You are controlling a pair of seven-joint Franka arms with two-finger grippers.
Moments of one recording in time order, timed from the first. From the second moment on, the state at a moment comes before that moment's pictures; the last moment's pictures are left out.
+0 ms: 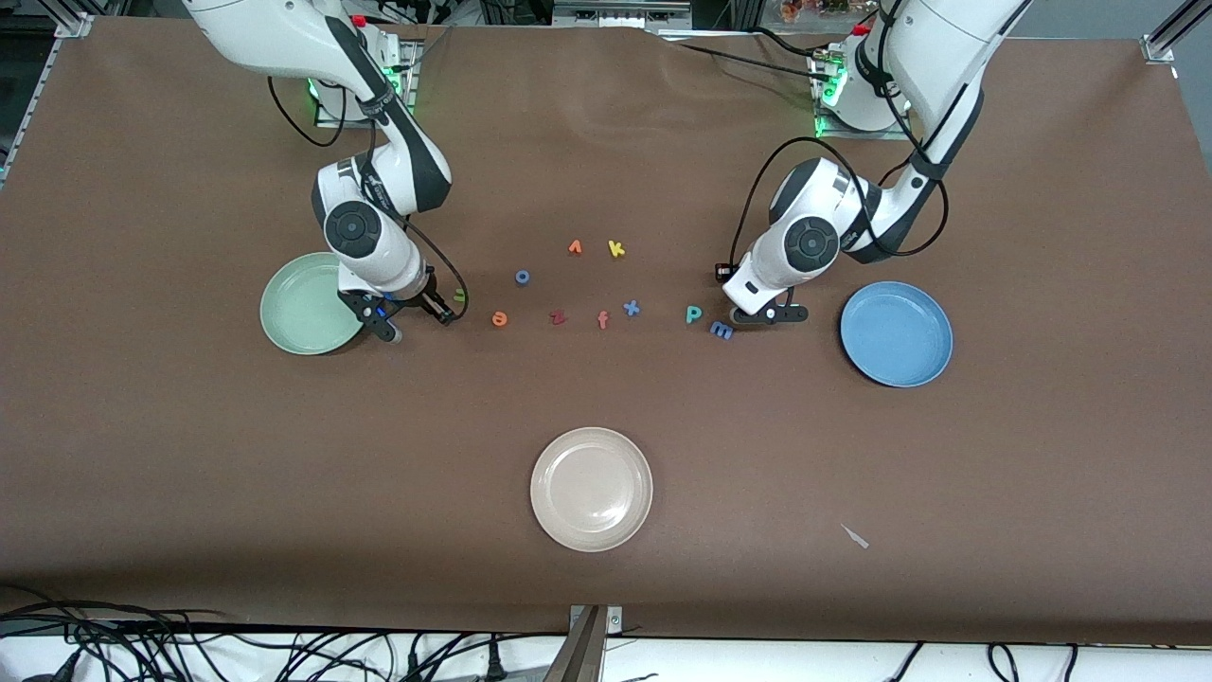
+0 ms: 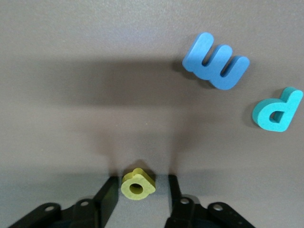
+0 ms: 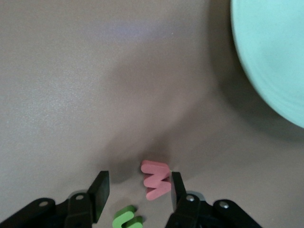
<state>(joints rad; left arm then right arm) -0.14 0.47 -0.37 -2.21 -0.05 2.40 -0.51 0.37 0.40 0.04 -2.23 0.02 2.56 1.14</state>
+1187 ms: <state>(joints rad) -0.13 0.46 -0.37 -2.19 -0.05 2.39 -0.51 0.37 0.40 0.04 -2.25 0.02 2.59 1.13</state>
